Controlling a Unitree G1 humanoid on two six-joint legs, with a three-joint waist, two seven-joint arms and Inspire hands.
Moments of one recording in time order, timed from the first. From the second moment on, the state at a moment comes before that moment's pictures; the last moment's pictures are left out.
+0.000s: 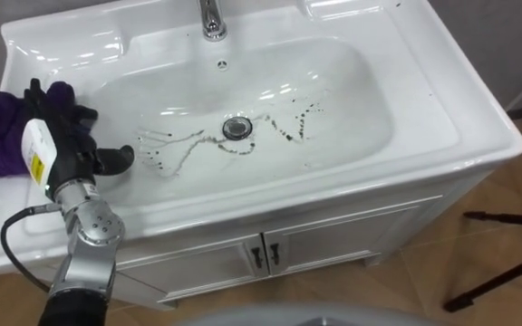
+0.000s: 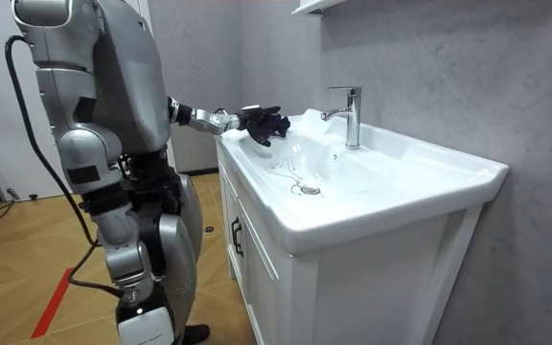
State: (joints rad) left arm 0.07 0.25 0.08 0.43 0.33 -0.08 0.58; right arm 0.07 -0.26 0.02 1.32 -0.26 0.13 0.09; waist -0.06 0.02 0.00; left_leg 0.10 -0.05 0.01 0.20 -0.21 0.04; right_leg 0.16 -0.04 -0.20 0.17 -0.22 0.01
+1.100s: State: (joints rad) left arm 0.03 0.26 0.08 0.47 0.43 0.02 0.57; right arm 0.08 -0.28 0.02 1.28 -0.24 0.16 0.11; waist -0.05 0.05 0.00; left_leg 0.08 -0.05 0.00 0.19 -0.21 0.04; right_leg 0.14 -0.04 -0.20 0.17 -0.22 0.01
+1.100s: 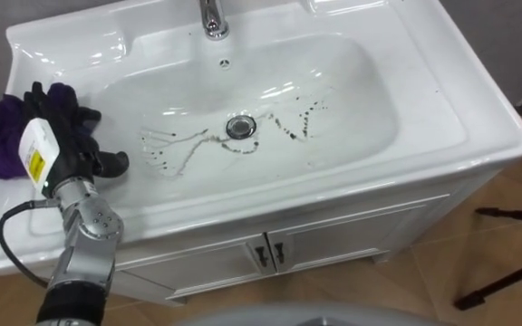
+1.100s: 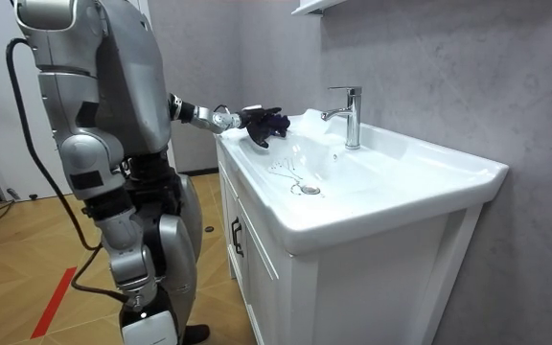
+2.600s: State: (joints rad) left arm -0.05 0.27 0.12 0.73 0.50 0.00 0.66; right arm 0.02 -0.30 0.02 1.29 -0.16 0.19 0.08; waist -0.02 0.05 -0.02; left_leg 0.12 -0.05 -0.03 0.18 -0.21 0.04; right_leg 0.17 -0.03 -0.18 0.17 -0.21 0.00
